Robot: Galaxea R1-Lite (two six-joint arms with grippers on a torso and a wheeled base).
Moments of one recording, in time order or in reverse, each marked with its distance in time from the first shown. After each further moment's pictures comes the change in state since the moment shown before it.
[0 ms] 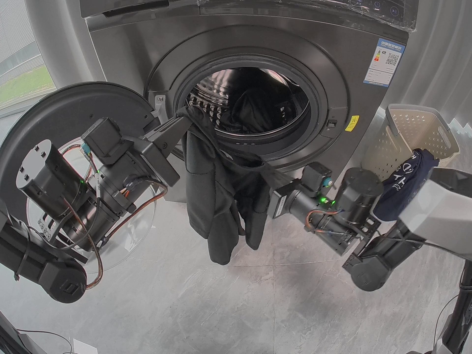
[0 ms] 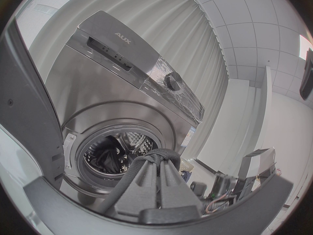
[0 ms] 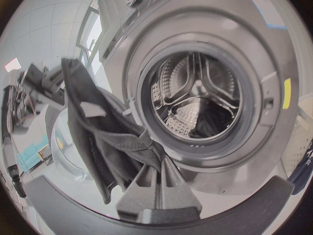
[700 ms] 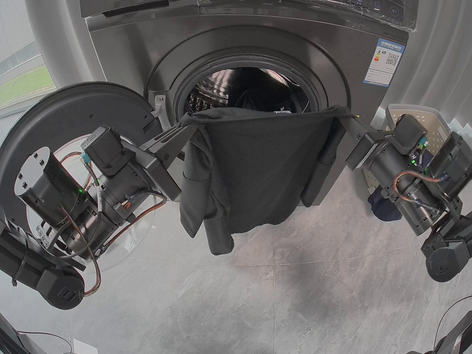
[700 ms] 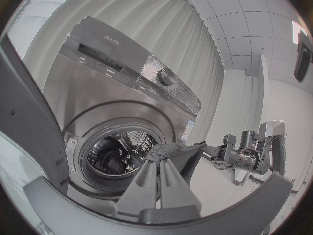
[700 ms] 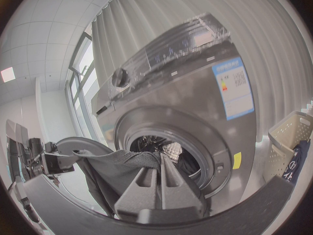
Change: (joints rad) left arm -0.015 -0.015 0.045 0.001 0.000 0.108; right arm -0.078 -0.438 0.204 0.001 -0.062 0.053
